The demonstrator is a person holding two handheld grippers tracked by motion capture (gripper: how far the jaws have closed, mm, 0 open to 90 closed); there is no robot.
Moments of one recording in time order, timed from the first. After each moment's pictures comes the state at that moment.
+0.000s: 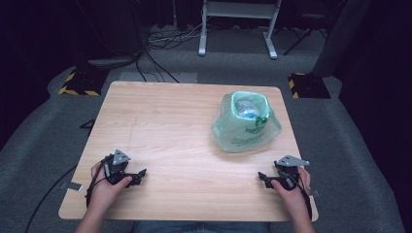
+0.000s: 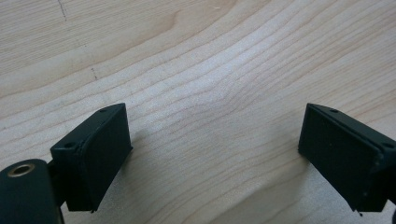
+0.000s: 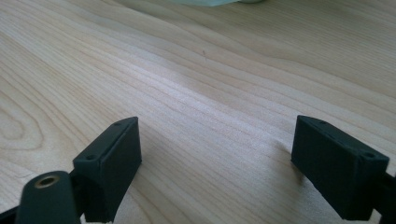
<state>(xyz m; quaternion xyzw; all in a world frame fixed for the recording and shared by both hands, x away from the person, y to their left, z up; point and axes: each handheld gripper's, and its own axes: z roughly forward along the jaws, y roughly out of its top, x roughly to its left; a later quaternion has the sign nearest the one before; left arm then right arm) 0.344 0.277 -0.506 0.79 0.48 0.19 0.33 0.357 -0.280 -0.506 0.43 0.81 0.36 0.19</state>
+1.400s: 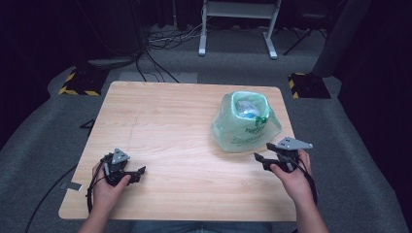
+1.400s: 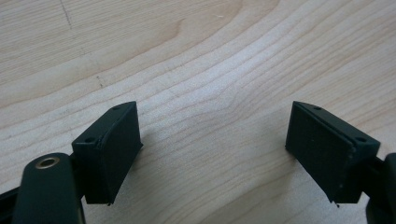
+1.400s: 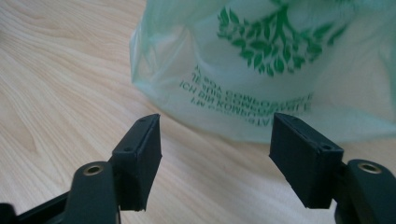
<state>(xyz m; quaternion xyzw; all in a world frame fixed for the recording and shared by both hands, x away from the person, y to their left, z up) 0.348 0.281 -0.506 0.79 0.47 0.19 0.34 0.374 -0.253 -0.432 0.38 0.80 0.42 0.21</state>
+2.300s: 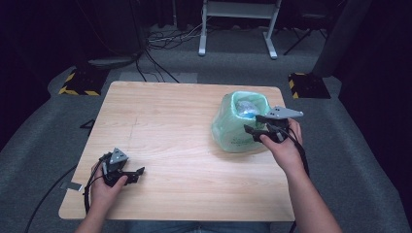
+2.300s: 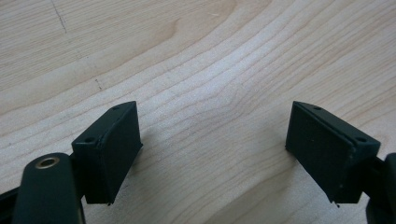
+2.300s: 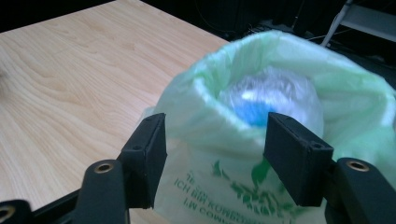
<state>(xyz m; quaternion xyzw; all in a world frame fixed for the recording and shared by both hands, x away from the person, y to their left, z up) 0.349 0.286 -0.506 0.80 0.45 0.18 0.34 0.426 -0.213 -0.365 0.34 0.80 0.44 0.23</state>
